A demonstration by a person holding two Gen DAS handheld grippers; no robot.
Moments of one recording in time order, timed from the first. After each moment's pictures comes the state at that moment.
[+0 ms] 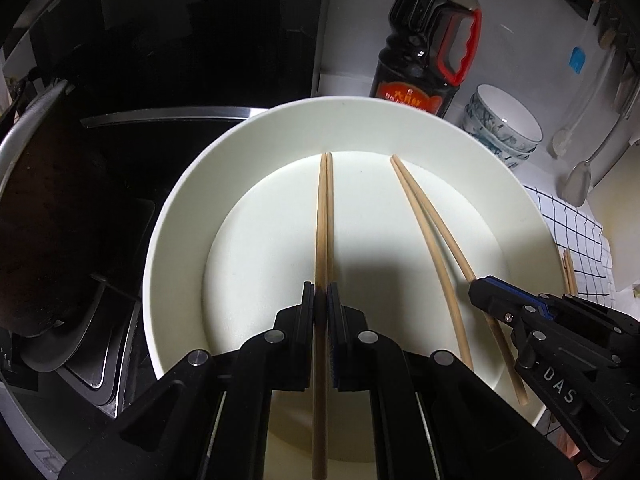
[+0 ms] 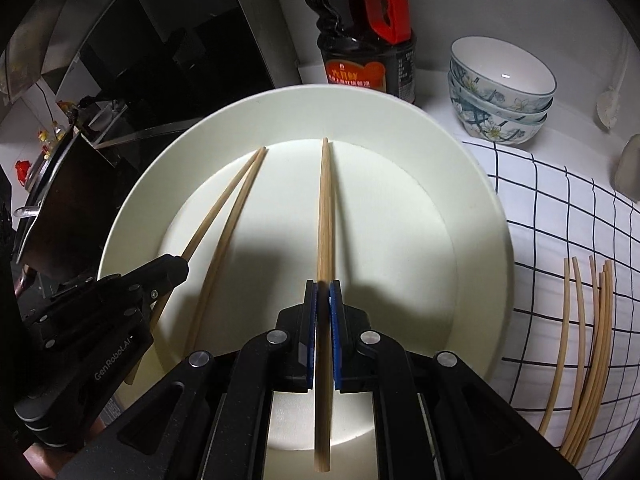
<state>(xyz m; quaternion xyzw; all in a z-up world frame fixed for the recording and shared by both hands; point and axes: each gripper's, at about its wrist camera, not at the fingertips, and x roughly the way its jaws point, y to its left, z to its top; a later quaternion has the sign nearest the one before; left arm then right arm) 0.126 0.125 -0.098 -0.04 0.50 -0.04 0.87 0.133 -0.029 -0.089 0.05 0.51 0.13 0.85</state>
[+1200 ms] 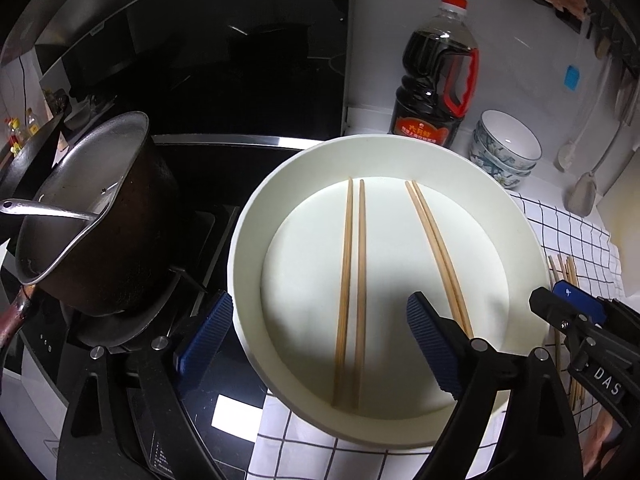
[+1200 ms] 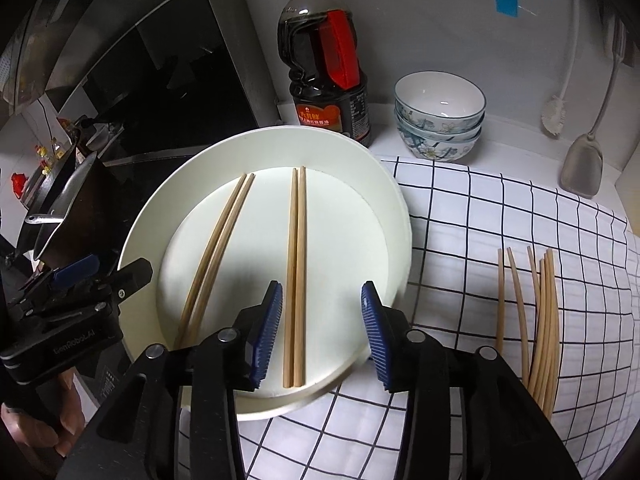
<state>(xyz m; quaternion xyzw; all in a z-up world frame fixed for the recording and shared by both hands) 0.077 0.132 -0.050 -0.02 0.46 0.02 0.89 0.079 -0.067 -0.045 0.05 0.47 0.10 0.88</state>
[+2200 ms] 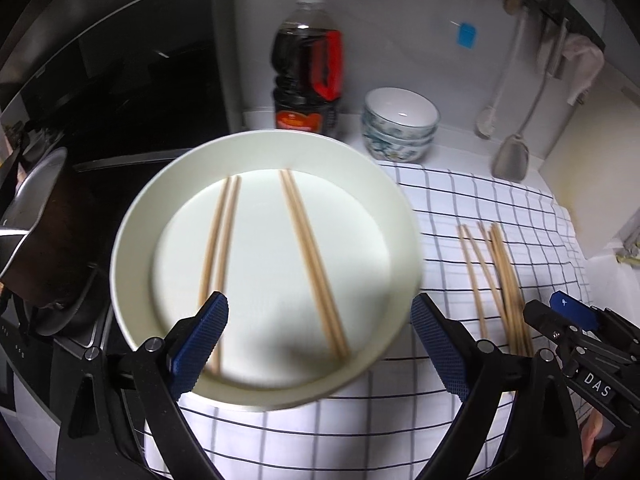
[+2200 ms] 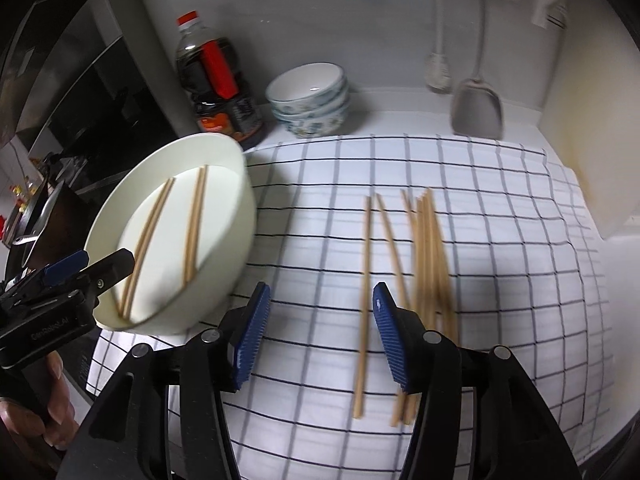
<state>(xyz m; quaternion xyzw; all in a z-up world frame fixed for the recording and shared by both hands) 0.045 0.022 -0.042 0.01 0.45 -0.07 0.89 0.001 -0.189 -0.044 0.09 0.47 0.02 0.88</state>
